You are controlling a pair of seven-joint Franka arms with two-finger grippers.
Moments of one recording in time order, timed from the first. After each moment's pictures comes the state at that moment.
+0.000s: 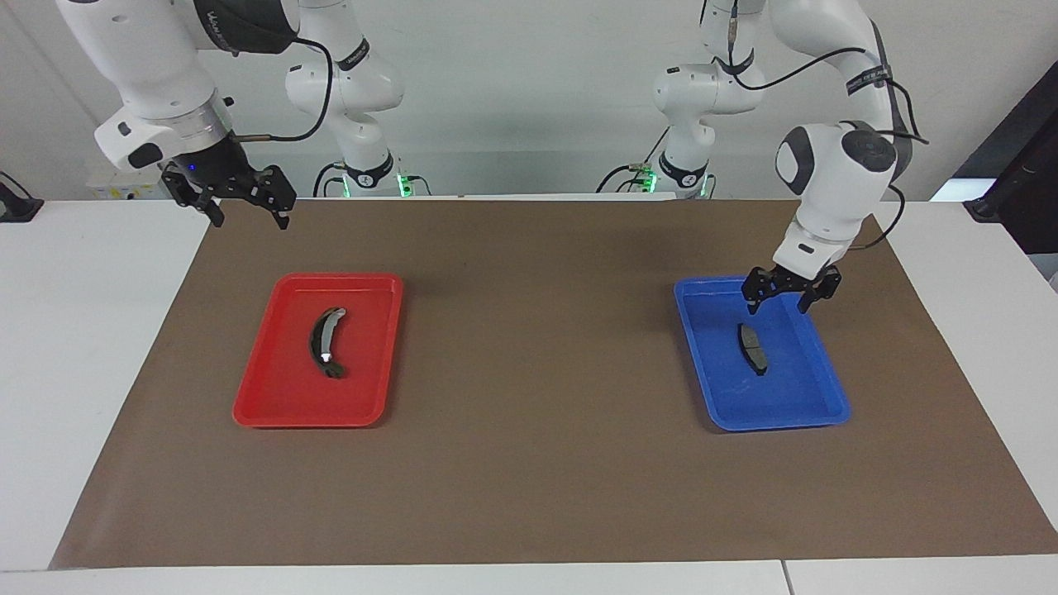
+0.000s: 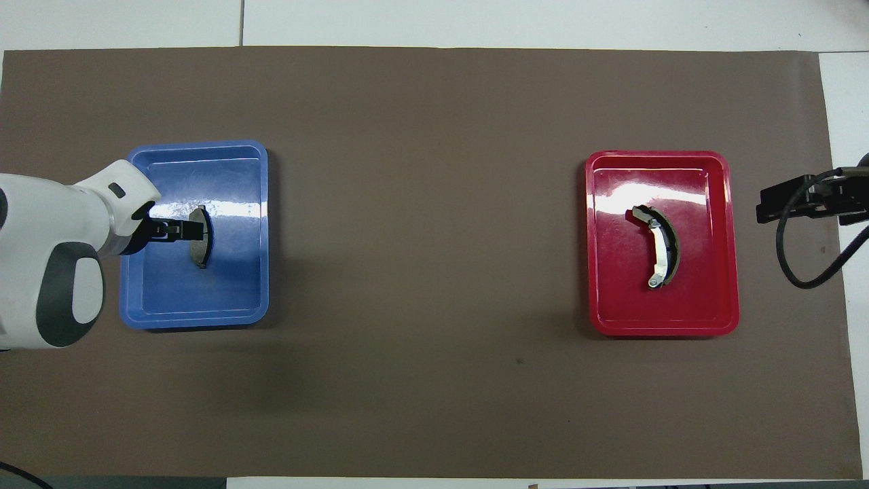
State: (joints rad) left arm -0.08 0.01 0.00 -2.23 0.02 2.37 0.02; right arm 0.05 -0.04 -0.06 -1.62 -0.03 1.54 0.05
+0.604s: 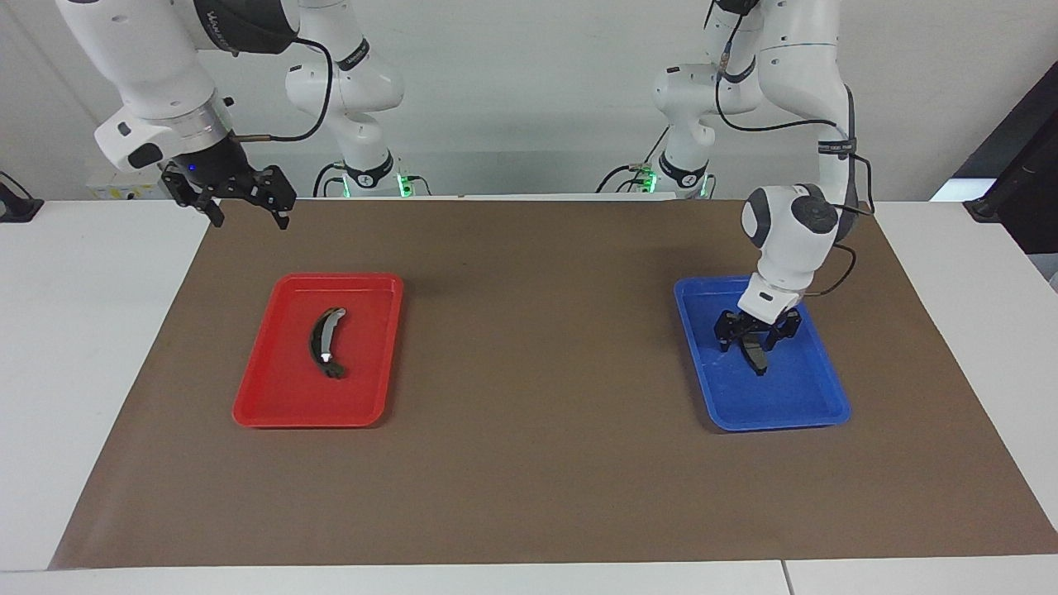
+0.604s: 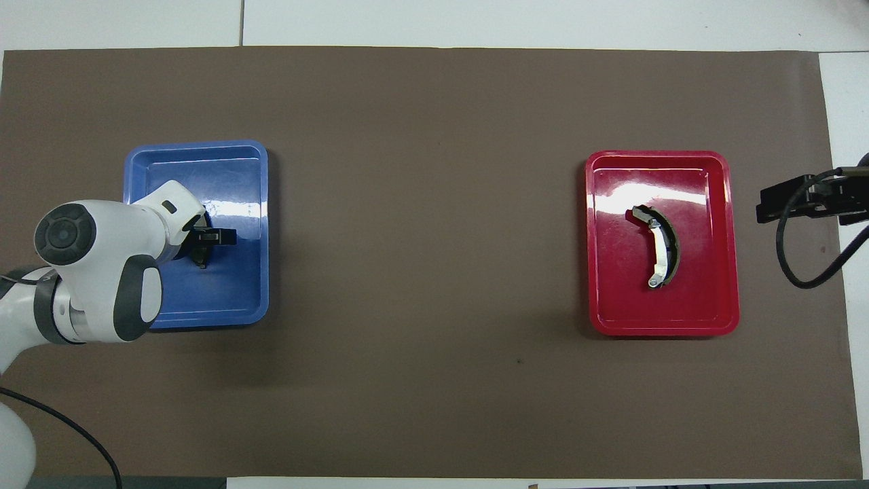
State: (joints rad) left arm -0.08 0.16 0.00 -2.30 0.02 2.61 -0.03; right arm 0.05 -0.04 -0.06 -1.62 -0.03 1.54 0.05
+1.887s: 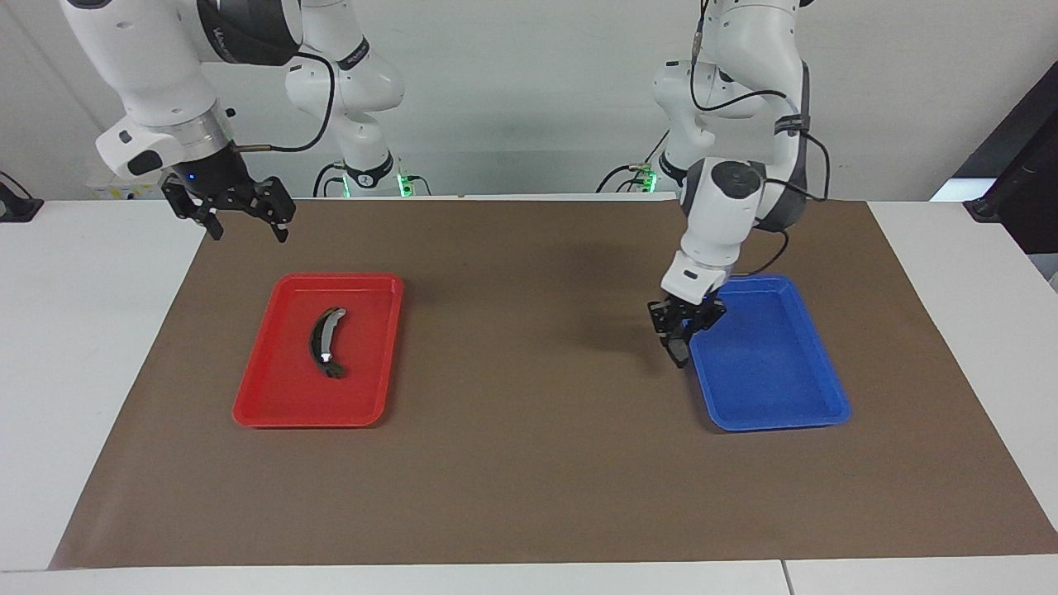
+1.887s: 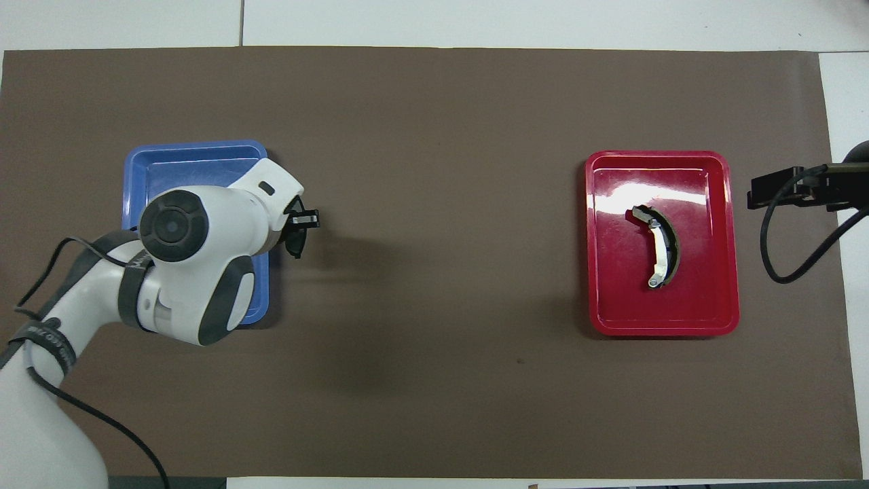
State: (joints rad) left arm -0.41 0.15 -0.01 -2.17 0.02 2.53 -0.42; right arm 0.05 -0.07 -0.07 -1.75 -0.02 1.72 0.05
